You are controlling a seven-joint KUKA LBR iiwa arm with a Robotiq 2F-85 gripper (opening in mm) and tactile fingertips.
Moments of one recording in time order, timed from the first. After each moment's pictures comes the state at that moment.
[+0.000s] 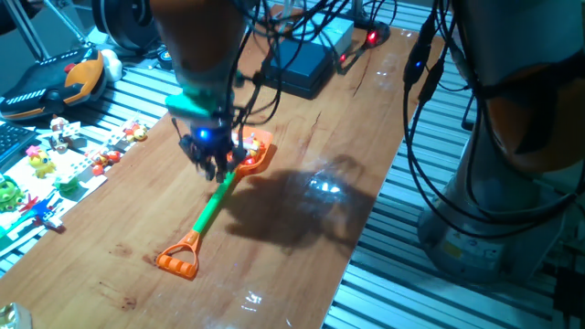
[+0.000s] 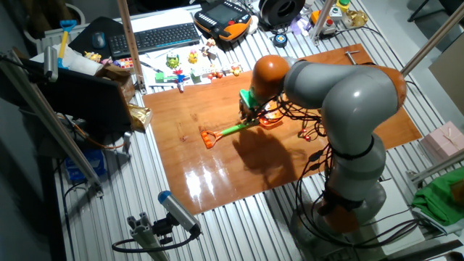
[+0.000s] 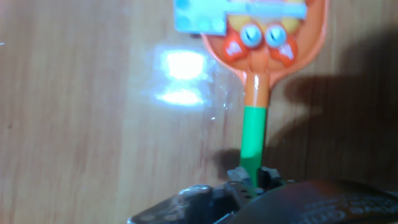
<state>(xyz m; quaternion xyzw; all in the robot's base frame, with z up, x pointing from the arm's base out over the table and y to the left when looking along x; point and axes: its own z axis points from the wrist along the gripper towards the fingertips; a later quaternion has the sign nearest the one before) 0.511 0.132 0.093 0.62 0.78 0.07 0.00</state>
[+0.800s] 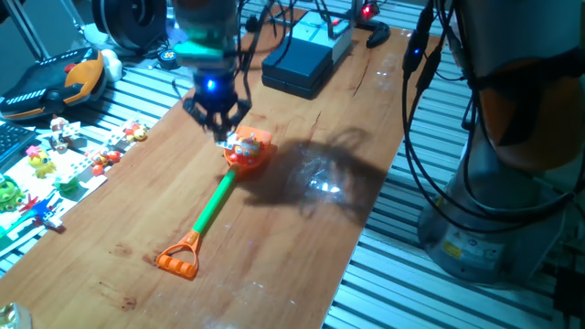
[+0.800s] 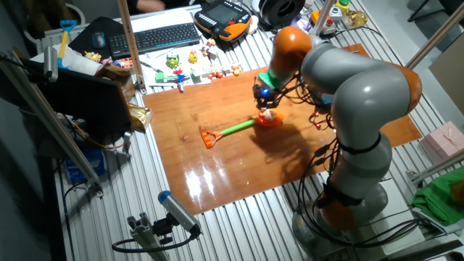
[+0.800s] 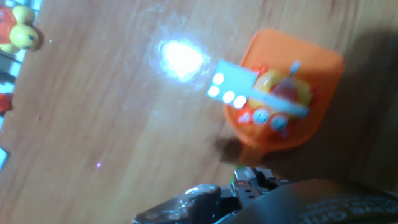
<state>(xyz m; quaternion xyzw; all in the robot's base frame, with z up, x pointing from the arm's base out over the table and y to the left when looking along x) 0.522 0.057 0.147 0.51 0.86 0.05 -0.04</state>
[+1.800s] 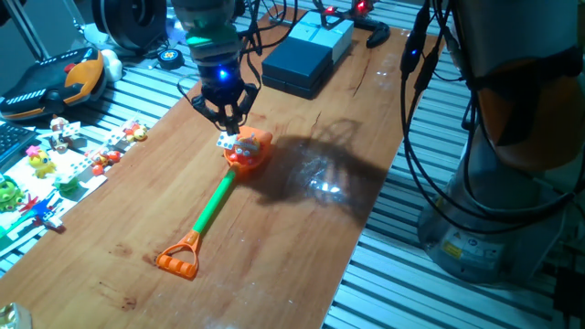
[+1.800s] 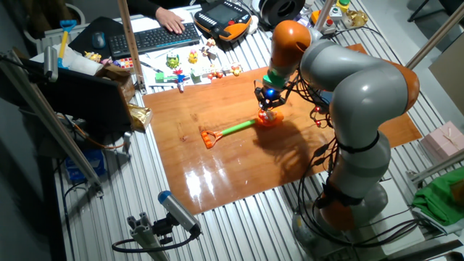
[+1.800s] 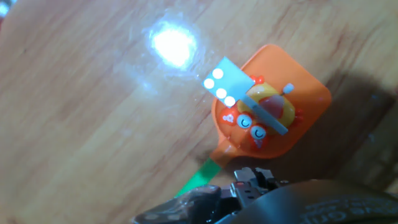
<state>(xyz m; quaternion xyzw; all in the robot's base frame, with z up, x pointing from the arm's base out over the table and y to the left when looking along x) 0.507 0.058 0.150 0.35 0.93 0.03 -0.05</state>
